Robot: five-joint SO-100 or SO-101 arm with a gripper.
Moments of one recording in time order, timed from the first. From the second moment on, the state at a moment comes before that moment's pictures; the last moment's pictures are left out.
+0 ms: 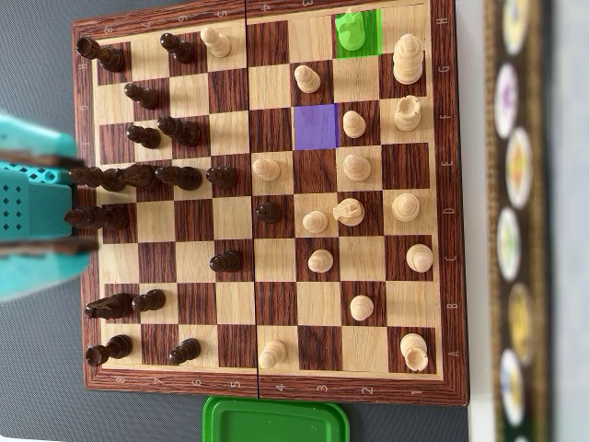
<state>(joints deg) 1.1 167.7 140.4 22.1 97.8</state>
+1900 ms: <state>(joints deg) 2.7 192.2 179.9 -80.6 90.9</state>
